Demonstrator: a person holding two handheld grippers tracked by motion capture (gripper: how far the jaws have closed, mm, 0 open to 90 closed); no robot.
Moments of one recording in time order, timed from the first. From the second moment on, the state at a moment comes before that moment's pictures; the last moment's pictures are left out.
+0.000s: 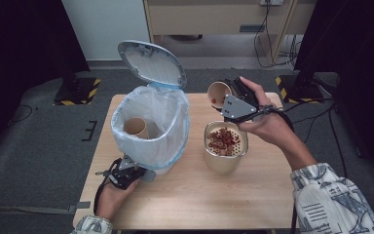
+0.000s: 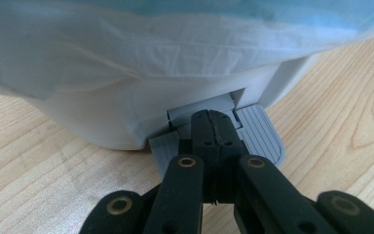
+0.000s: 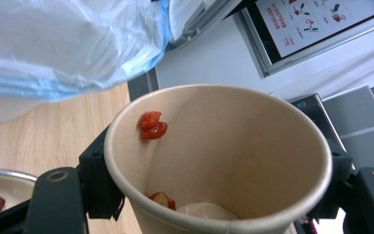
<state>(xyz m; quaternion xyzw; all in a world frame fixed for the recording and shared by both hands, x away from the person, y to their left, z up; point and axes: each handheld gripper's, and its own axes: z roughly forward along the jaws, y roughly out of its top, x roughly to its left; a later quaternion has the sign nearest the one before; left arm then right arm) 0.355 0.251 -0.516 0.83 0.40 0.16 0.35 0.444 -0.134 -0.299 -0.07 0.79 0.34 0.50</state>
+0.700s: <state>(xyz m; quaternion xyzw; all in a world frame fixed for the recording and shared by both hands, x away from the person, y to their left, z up) 0.355 0.251 -0.516 0.83 0.40 0.16 0.35 0.440 -0.108 -0.290 -0.05 0.80 0.39 0.46</state>
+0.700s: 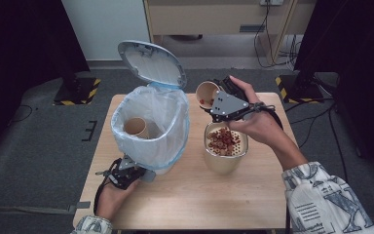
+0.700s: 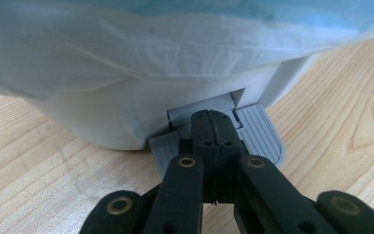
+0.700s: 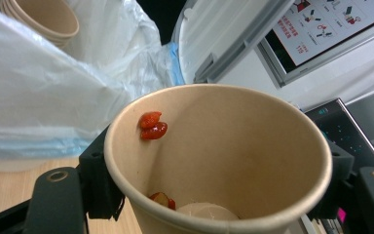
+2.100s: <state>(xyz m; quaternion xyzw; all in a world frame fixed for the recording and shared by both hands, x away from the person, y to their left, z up) 0.355 0.251 -0.516 0.83 0.40 0.16 0.35 0.438 -0.054 -0.282 -0.03 0.80 0.45 0.39</state>
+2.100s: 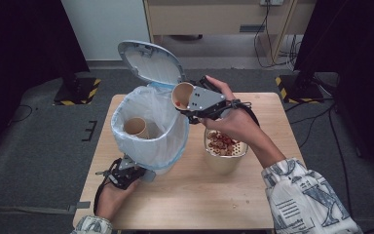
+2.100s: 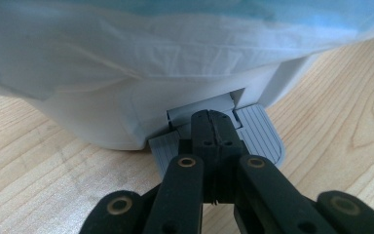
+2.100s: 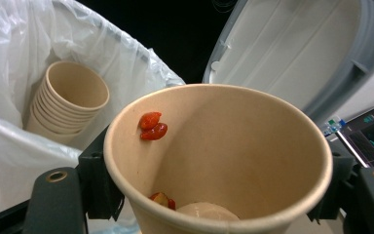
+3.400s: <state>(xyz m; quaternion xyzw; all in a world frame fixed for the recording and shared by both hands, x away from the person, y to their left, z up) 0.355 0.251 -0.516 0.83 0.40 0.16 0.35 0.446 0.002 -0.274 -0.02 0.81 0.49 0.33</state>
